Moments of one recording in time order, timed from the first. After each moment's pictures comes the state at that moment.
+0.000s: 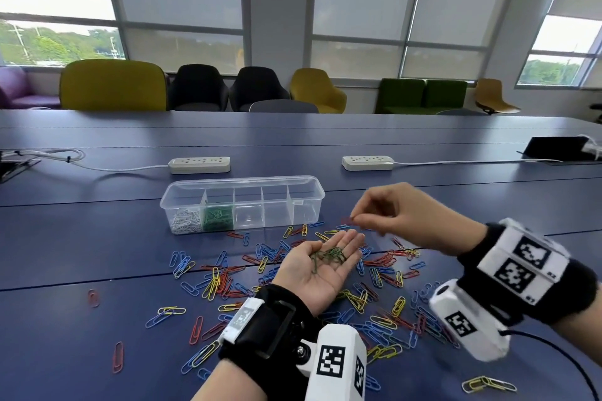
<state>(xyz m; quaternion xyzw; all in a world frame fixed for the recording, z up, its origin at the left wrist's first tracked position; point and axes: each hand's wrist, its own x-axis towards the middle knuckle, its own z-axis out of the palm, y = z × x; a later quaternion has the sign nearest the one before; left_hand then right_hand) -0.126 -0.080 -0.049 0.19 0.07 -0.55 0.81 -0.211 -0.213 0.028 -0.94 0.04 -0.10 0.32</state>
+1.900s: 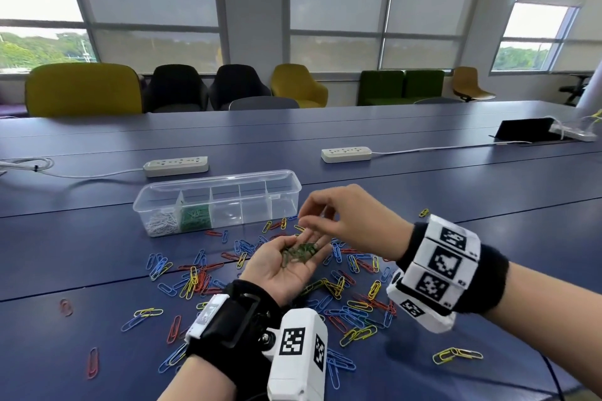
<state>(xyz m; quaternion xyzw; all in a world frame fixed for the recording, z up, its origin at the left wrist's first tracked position) -0.122 -0.076 -0.050 0.25 0.04 -0.54 0.80 -0.203 -0.181 0.013 -0.96 0.01 -0.16 0.21</state>
